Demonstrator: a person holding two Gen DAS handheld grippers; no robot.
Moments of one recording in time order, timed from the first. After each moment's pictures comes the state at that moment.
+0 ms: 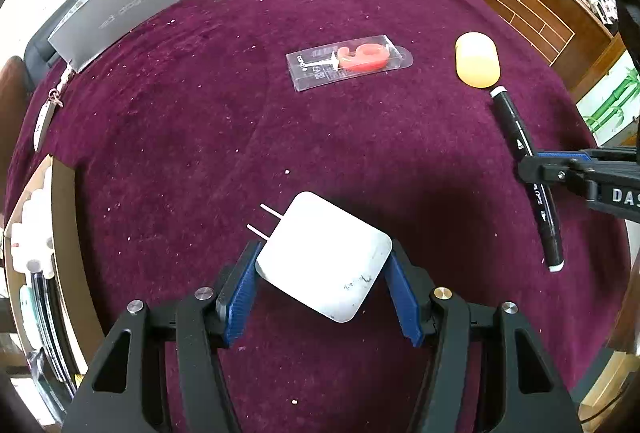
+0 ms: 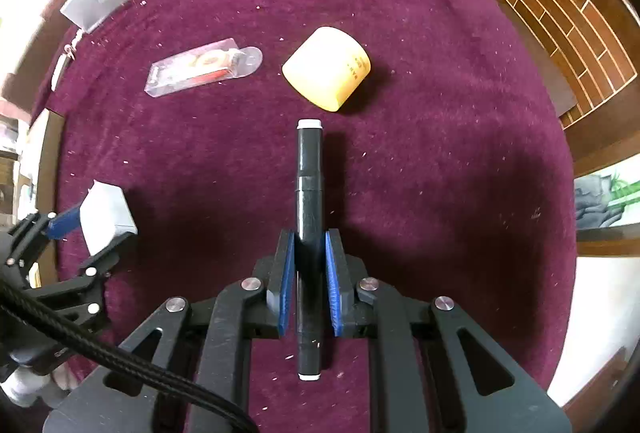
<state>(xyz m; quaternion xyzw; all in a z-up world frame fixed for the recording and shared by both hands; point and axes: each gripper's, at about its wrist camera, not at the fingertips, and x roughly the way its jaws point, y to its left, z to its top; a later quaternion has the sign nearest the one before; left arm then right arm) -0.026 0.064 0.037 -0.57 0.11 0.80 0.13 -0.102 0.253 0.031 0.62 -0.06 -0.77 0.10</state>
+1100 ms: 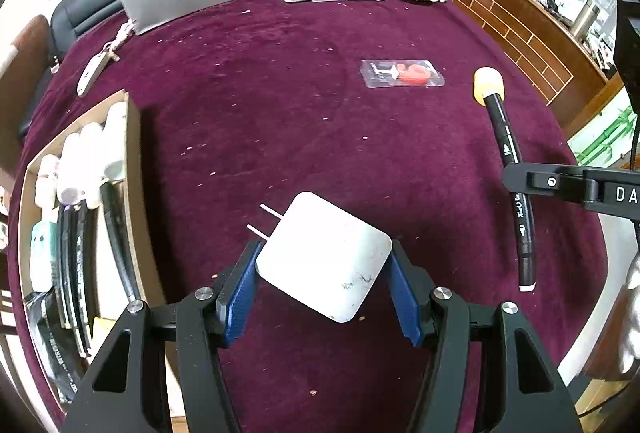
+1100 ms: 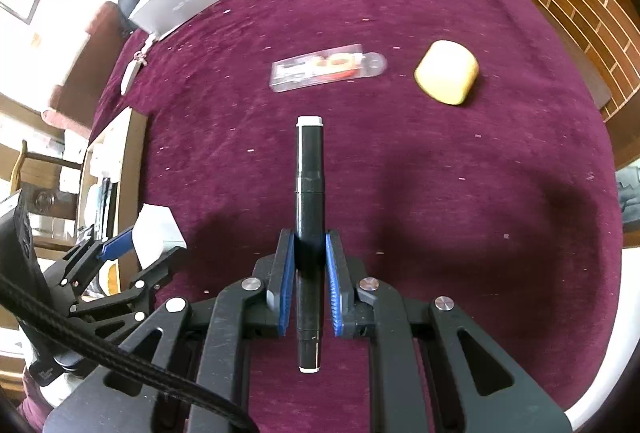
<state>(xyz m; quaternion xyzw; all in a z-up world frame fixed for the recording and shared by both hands) 0.016 -0.020 0.074 -0.55 0.04 0.83 0.11 -0.073 0.181 0.069 0.60 -0.10 -0.78 0.17</state>
